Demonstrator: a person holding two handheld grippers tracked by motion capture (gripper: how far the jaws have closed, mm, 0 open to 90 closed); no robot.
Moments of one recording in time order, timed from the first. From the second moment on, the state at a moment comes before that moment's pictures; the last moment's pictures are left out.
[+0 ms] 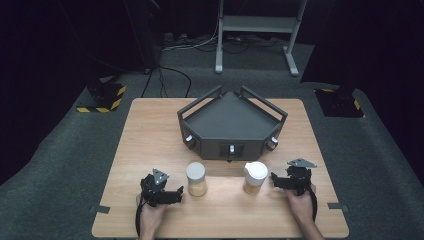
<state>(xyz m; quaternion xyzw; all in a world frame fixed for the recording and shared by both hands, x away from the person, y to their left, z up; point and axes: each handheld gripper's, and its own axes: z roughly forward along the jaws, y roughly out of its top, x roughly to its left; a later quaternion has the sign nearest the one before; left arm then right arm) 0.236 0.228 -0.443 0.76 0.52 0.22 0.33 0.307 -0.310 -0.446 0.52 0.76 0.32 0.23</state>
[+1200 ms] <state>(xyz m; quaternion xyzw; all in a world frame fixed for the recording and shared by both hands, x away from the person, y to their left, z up) 0.235 0.214 -0.438 0.80 0.43 0.17 0.39 0.307 -0.310 -0.446 0.52 0.76 0.32 0.23</state>
